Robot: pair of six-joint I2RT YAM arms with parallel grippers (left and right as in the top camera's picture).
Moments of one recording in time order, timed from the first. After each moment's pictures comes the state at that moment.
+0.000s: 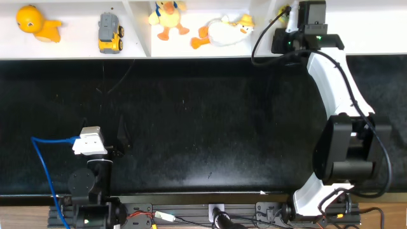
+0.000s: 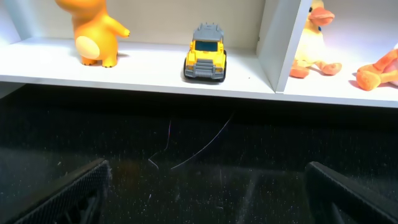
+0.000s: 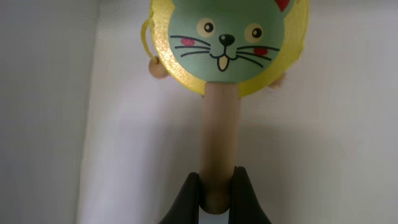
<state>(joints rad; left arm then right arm) 0.05 0.01 0.02 -0.09 0.00 -0.06 0.02 1.91 1.50 -0.53 -0.14 0.08</state>
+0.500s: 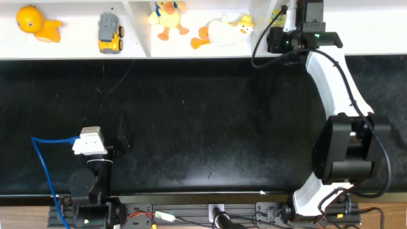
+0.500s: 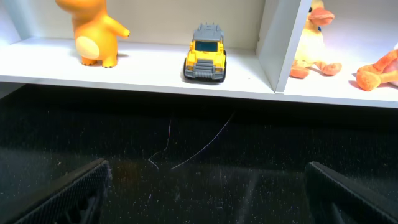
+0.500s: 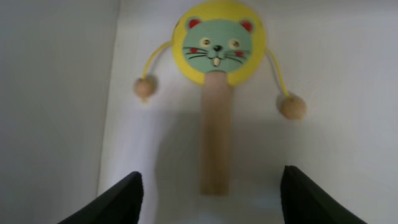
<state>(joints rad) 0.05 0.01 0.02 -0.09 0.00 -0.06 0.02 1.92 1.54 -0.60 -0.15 0.07</state>
